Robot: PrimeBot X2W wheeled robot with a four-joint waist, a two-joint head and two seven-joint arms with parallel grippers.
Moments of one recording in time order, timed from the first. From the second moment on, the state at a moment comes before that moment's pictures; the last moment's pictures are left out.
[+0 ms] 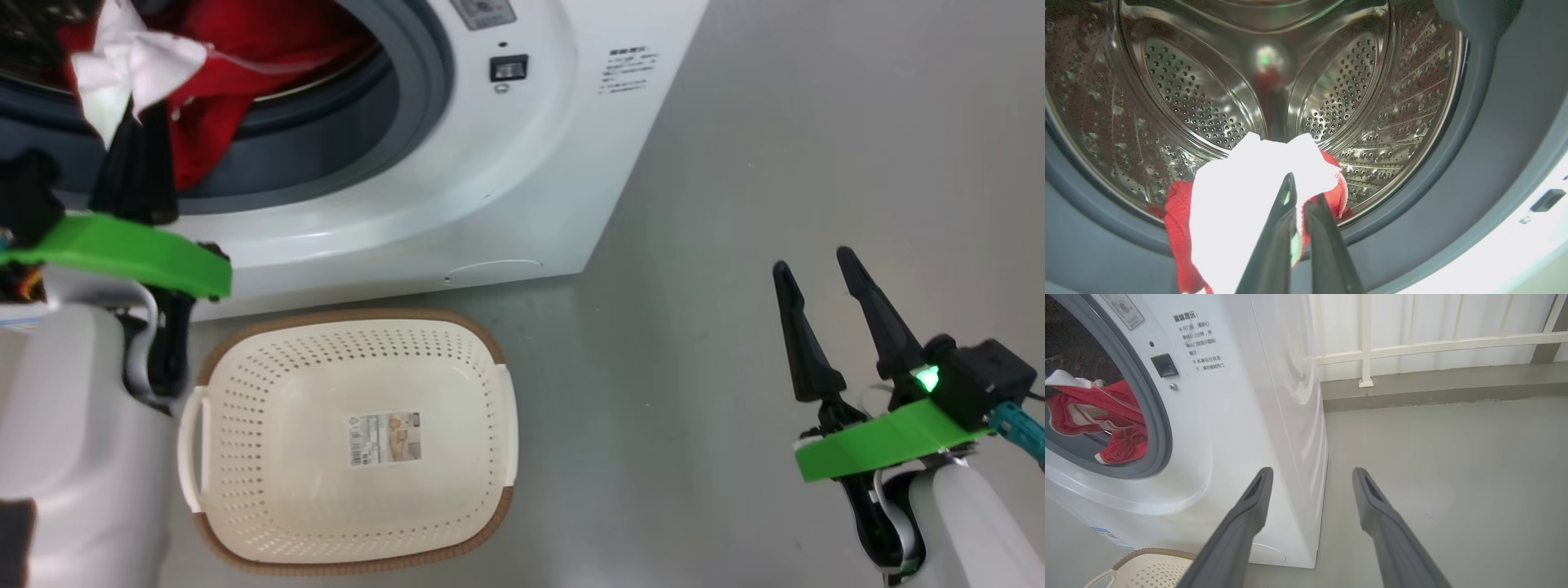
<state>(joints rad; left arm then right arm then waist) -0.85 0.20 -0.09 0.69 -0.47 -0.11 -0.25 -0.24 -0.10 0.07 0.18 0.37 0.12 -0.26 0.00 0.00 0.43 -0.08</state>
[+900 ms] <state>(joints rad) -0.34 0.05 0.03 -0.11 -0.34 -0.12 -0.25 -0.18 -0.13 0.05 0.18 0.37 0.12 -0.26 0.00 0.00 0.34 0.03</state>
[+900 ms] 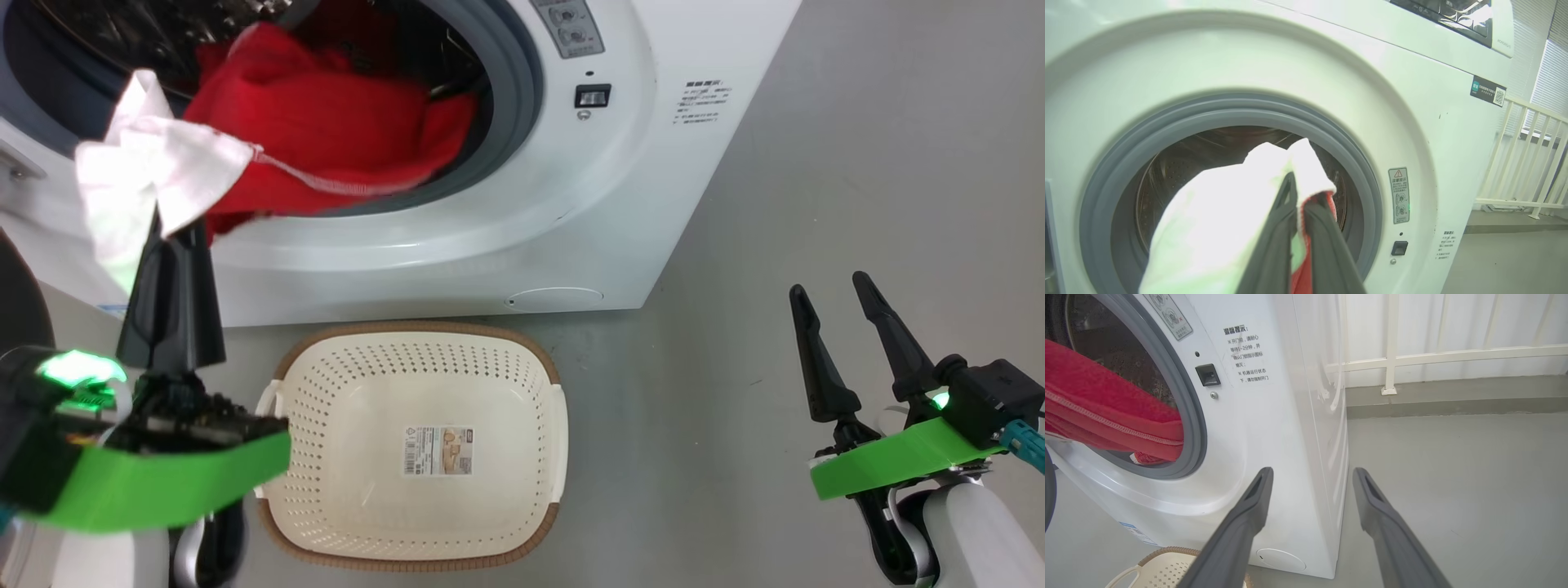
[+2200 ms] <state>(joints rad) -0.37 0.04 -0.16 0.61 -0.37 -0.12 -0.26 -0.21 -0.14 0.07 0.17 0.37 0.12 -0.26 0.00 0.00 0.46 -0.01</state>
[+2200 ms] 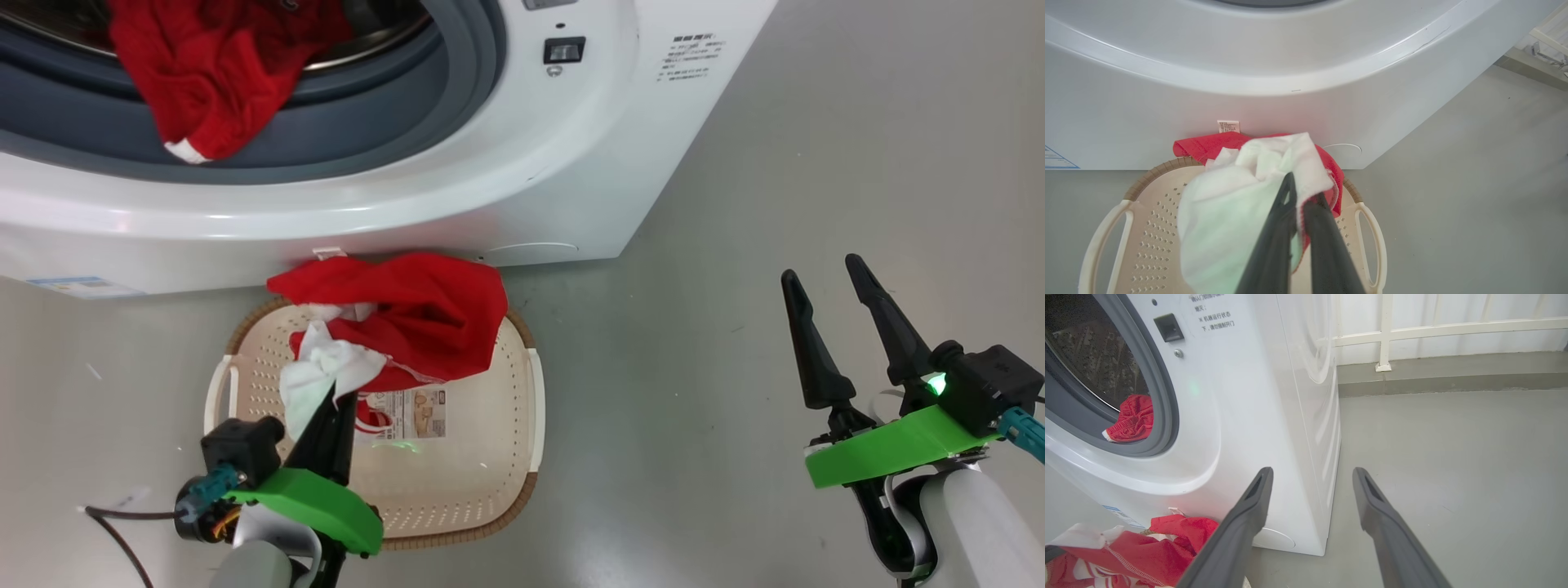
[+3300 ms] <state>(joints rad) -0.73 0.08 -0.34 1.17 -0.50 -0.13 -0.26 -0.30 -0.14 0.08 0.14 0.37 0.12 -0.26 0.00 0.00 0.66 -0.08</state>
